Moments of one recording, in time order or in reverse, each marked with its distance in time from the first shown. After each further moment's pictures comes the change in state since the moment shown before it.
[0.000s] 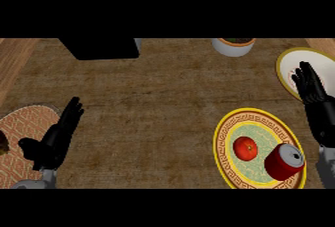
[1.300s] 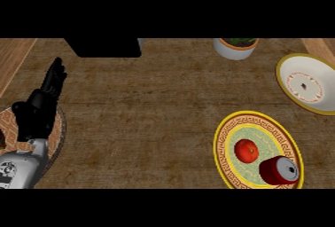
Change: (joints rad) left arm -0.201 0.062 0.011 -0.179 -0.211 0.194 0.267; right arm 0.166 -0.495 -0.253 0.225 -0.093 0.732 -0.262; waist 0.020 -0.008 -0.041
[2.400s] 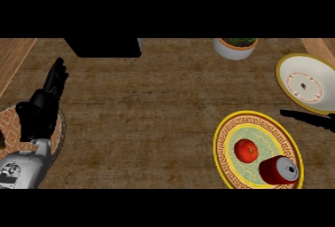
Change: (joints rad) left arm 0.002 -0.054 0.036 -0.011 -0.061 -0.029 0.014; right arm -0.138 0.072 0.328 -0.335 0.257 0.151 0.455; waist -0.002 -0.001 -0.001
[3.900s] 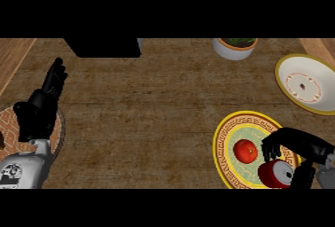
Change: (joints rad) left arm 0.005 -0.090 0.098 -0.021 -0.090 -0.102 0.014; right arm 0.003 0.284 0.109 0.231 0.602 -0.130 -0.309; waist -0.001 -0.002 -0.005
